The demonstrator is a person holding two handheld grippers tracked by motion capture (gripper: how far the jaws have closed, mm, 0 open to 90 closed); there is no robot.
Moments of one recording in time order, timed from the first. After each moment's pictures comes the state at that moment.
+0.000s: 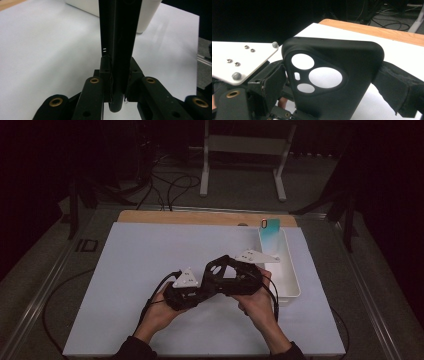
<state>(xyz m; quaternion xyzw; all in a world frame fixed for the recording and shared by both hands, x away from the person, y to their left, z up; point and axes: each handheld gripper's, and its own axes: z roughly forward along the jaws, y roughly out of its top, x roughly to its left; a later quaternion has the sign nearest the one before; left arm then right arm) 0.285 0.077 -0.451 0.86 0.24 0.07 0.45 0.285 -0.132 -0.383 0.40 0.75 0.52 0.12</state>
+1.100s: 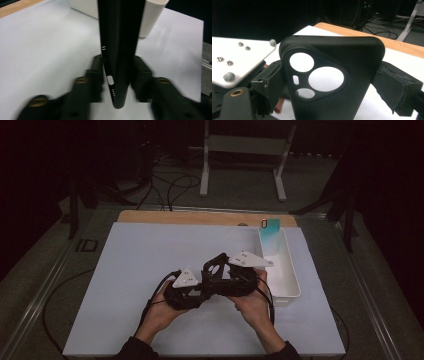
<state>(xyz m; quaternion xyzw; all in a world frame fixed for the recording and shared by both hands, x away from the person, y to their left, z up) 0.285 0.077 -0.450 0.85 0.26 0.09 0.45 0.282 -0.120 -0.386 0.38 0.75 0.51 0.17</state>
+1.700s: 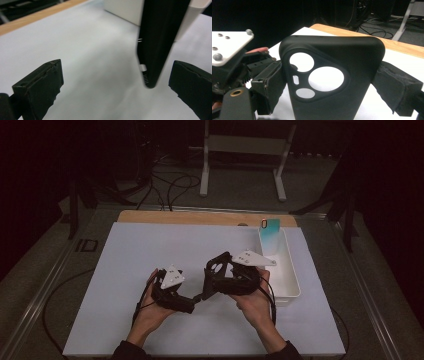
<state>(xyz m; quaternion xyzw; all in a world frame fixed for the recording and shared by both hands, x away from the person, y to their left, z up) 0.280 0.107 -0.452 0.82 0.33 0.17 0.44 0.284 -0.125 -0.386 0.39 0.74 0.51 0.18</state>
